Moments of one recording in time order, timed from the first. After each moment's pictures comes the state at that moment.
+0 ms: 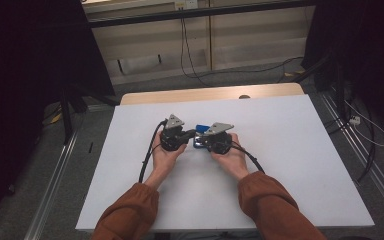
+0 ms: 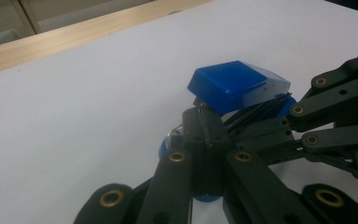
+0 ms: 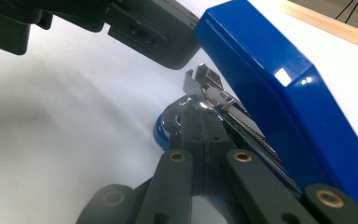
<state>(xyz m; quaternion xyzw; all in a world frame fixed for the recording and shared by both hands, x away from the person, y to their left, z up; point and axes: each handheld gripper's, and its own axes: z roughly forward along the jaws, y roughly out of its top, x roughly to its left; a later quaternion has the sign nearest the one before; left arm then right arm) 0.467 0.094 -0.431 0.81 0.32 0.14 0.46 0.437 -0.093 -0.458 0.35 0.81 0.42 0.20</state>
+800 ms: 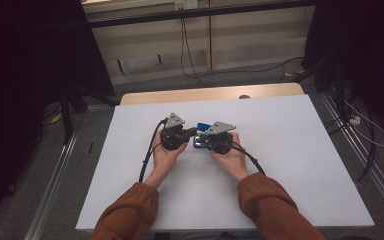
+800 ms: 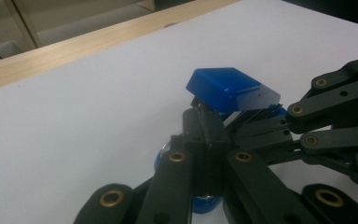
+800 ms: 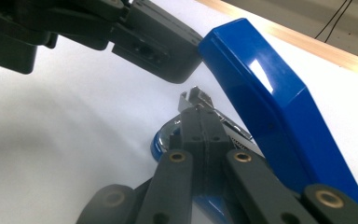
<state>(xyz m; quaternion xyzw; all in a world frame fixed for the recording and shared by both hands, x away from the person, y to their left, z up) 0.465 0.092 -0.423 0.81 0.31 0.14 0.48 0.432 -0.093 -0.451 0.36 0.79 0.44 0.23</state>
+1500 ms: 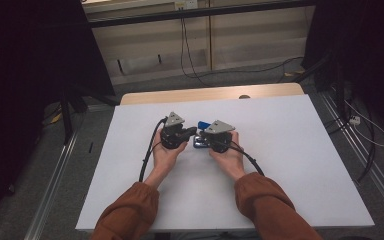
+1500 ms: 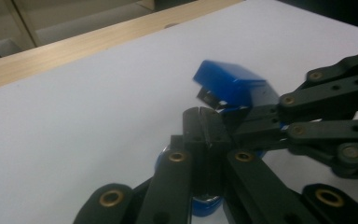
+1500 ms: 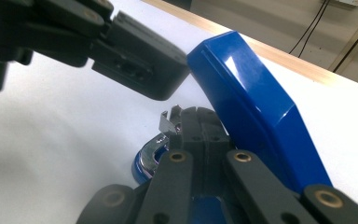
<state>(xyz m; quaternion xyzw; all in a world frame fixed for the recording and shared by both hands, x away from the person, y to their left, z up) 0.469 0.092 -0.424 0.81 0.31 0.14 0.47 0.435 -0.090 -0.452 0.37 0.77 0.45 0.27</state>
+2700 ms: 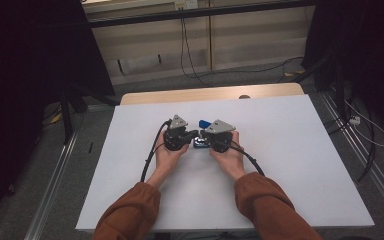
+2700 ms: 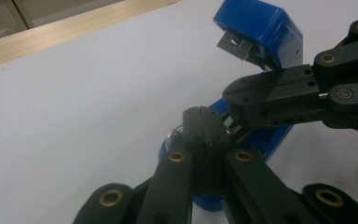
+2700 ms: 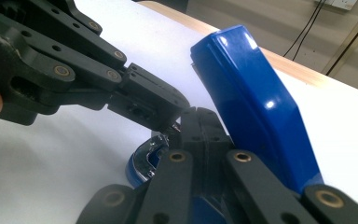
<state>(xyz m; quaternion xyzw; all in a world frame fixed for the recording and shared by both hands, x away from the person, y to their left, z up) 0.476 0.087 -0.443 0.83 0.30 0.14 0.45 0.436 -0.091 -0.451 0.37 0.77 0.45 0.28</state>
